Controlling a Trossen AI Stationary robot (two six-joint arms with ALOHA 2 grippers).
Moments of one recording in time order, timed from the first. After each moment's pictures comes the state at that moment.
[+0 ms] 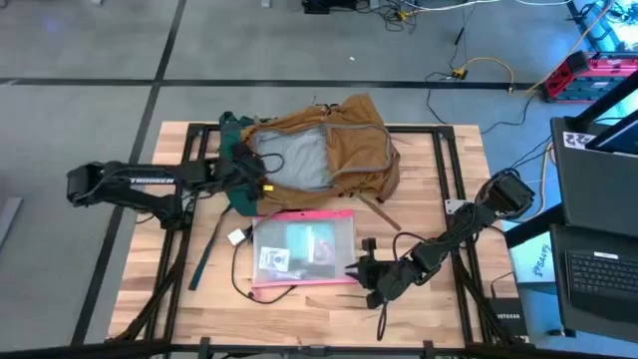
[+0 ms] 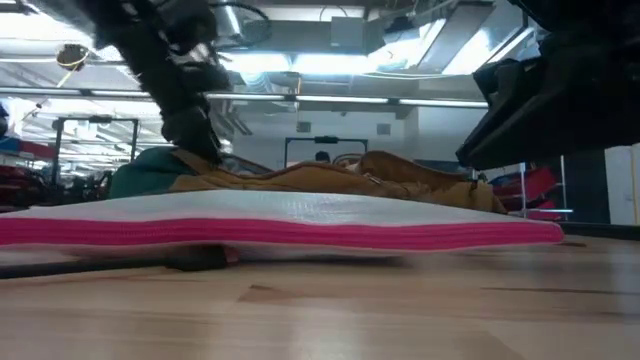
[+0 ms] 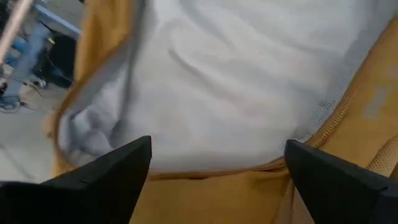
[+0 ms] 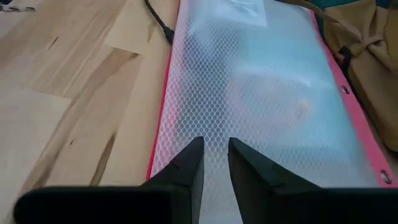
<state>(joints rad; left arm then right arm) 0.26 1.17 0.68 -0.36 -0.49 0.25 0.65 1.68 0.73 0.19 0.56 0.17</state>
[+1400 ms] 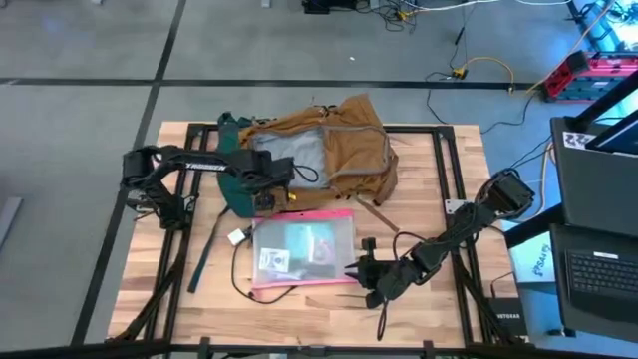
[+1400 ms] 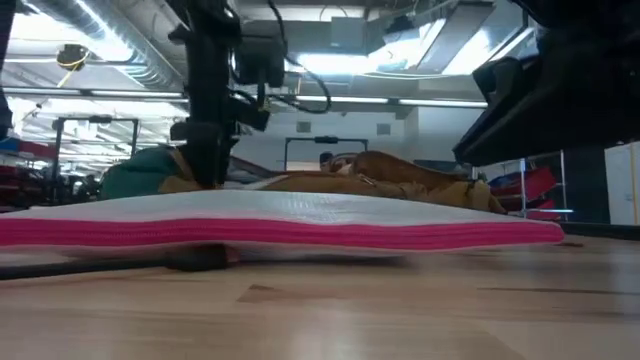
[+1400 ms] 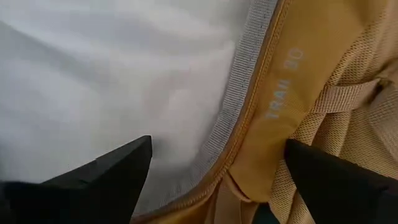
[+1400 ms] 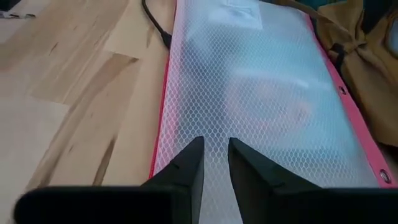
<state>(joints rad) 0.26 1.63 1.10 -0.89 -0.29 0.17 0.65 1.68 0.73 0.22 0.56 0.18</state>
